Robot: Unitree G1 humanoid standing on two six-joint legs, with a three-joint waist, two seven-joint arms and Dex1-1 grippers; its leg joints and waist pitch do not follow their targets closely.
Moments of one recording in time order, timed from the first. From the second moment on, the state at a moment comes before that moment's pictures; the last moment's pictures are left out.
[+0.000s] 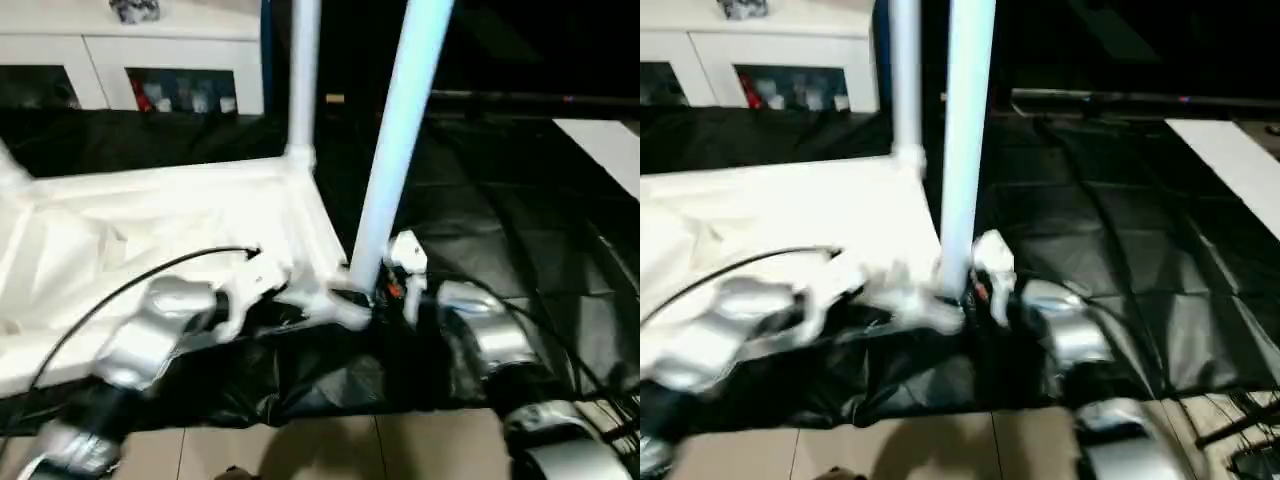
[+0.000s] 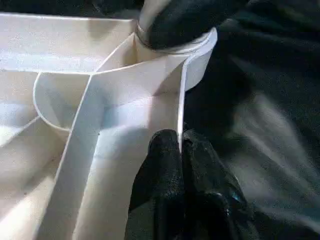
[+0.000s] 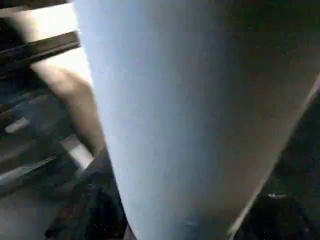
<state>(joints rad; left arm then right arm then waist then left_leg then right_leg) -0.44 0.41 -0.27 0.24 -0.02 0.38 -0.98 -0.57 -0.12 0.06 0.76 0.07 -0.07 0.87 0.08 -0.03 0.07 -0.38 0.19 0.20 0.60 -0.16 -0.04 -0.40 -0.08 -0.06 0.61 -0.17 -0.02</state>
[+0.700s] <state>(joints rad) -0.59 0.30 -0.26 0.54 0.07 0.17 -0.78 -0.67 -0.02 0.02 0.92 0.02 -0.14 0.44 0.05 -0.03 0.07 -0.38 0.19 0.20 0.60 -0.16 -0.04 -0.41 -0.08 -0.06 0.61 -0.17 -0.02</state>
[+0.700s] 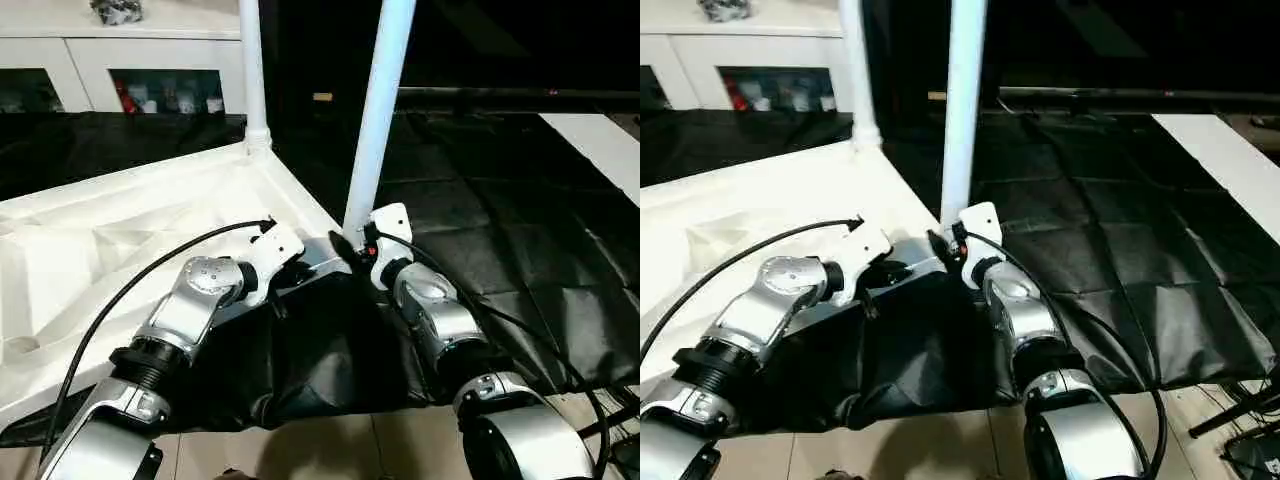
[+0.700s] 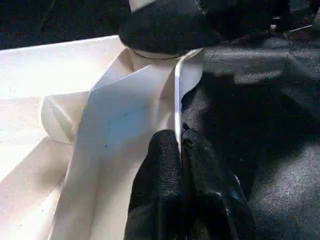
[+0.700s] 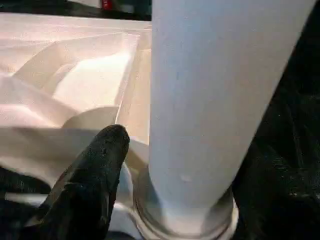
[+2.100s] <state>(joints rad) 0.28 0.01 0.01 -0.31 0.06 0.16 -0.13 -0.13 -0.09 -0.02 0.14 0.16 0.25 0.39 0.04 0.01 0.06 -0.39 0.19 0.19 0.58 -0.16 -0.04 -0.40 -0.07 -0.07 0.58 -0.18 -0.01</state>
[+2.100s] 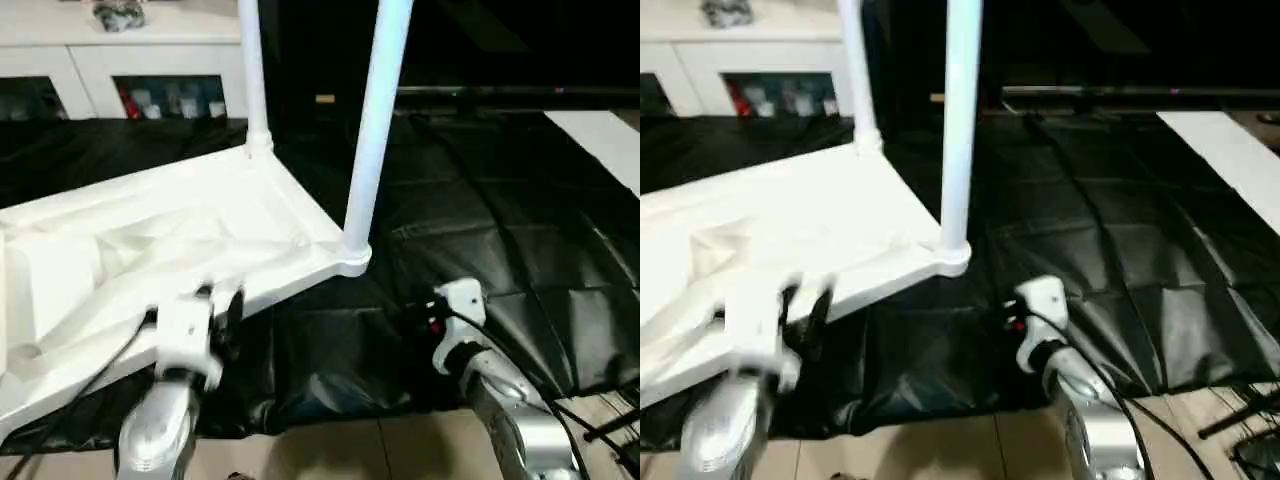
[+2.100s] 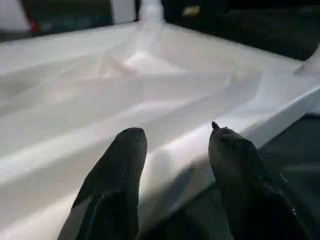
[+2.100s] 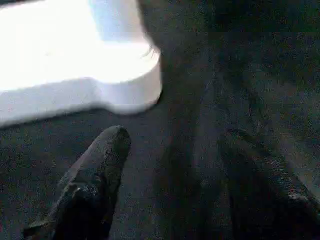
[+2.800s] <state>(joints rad) 0.13 0.04 0.11 -0.26 0.04 0.08 -0.05 -0.04 -0.11 0.02 0.09 0.18 0.08 0.45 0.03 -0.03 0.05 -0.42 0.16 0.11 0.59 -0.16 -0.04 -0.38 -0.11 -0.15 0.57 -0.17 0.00</state>
